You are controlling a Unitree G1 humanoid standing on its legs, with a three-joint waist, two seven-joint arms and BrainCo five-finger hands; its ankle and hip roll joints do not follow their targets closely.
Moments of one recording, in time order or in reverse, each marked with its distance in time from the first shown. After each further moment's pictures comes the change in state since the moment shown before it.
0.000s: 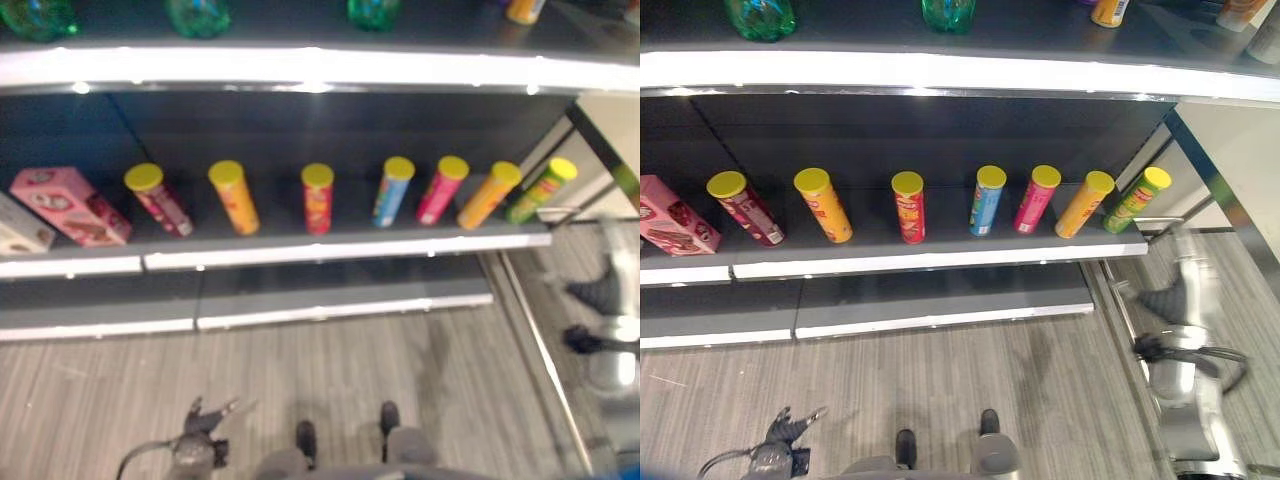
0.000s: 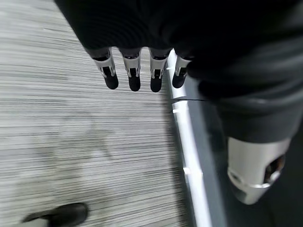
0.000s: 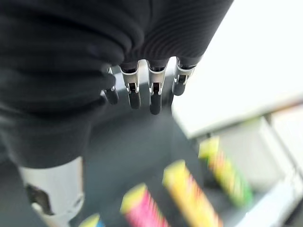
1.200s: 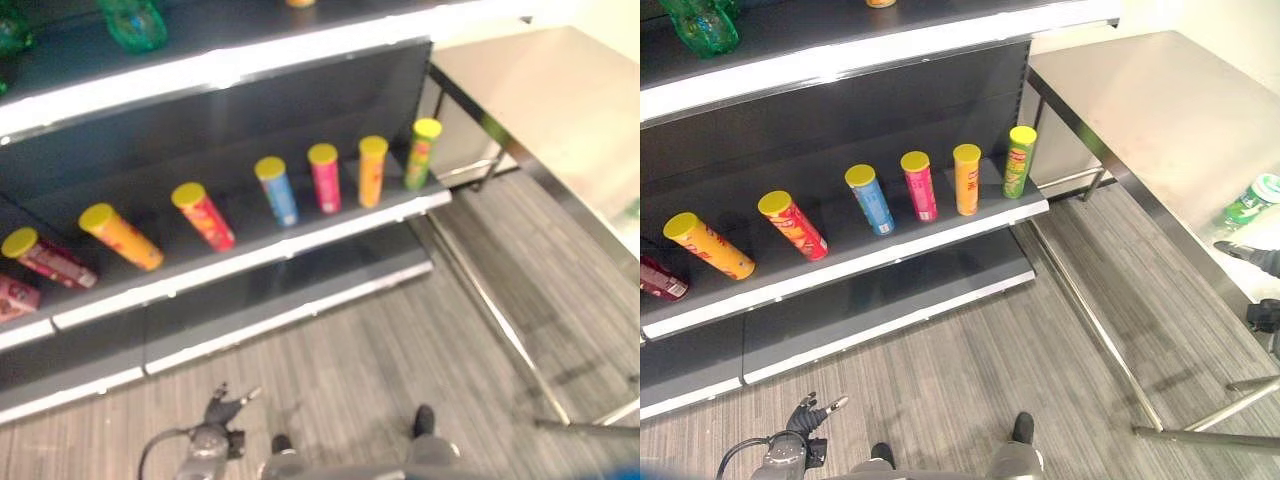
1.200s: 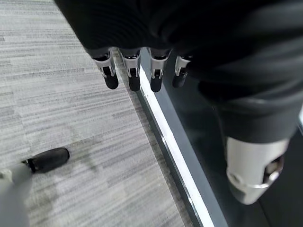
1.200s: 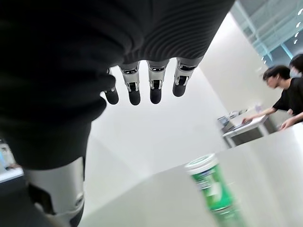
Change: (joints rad) left arm 0.090 0.017 -0.020 -0.168 0.018 0.020 -0.081; right arm 0.008 -0.457 -0.316 0.120 0.258 -0.015 0.105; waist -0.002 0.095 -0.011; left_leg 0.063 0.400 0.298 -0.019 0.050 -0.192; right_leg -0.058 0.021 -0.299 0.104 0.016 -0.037
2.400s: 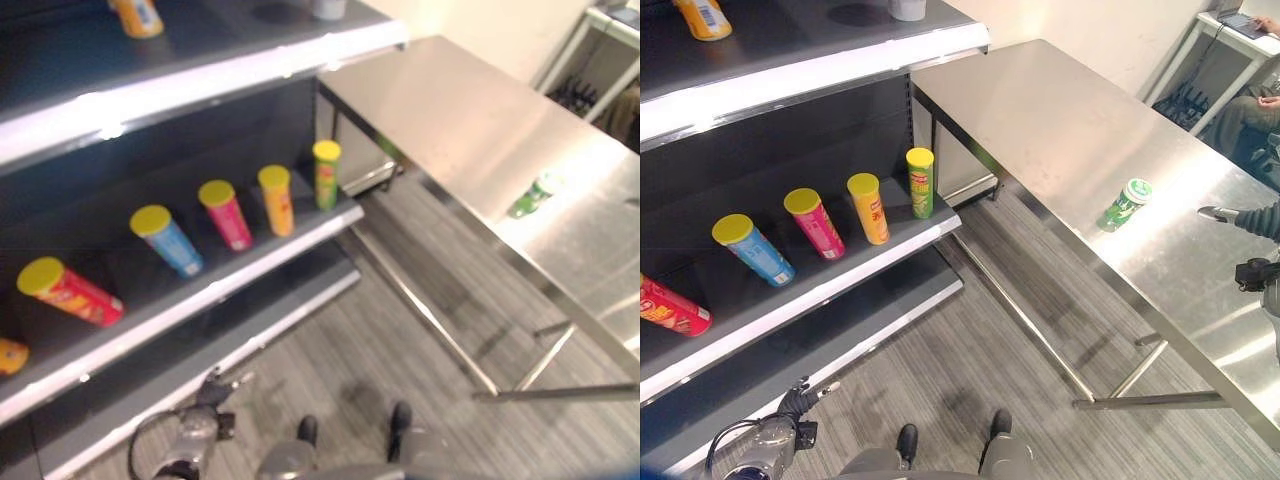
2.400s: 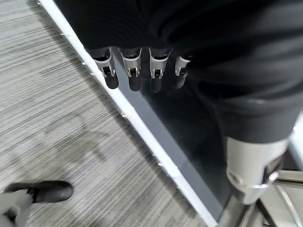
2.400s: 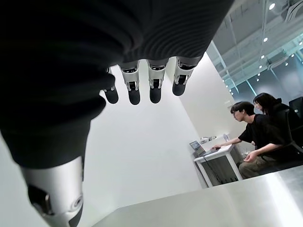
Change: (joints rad) left arm -0.129 0.049 -0.016 0.095 -0.043 0.004 -0.033; right arm -0.259 -0.017 0.175 0.230 0.095 -0.013 0.028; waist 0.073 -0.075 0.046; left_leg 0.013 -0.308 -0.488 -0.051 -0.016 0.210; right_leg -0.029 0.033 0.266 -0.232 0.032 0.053
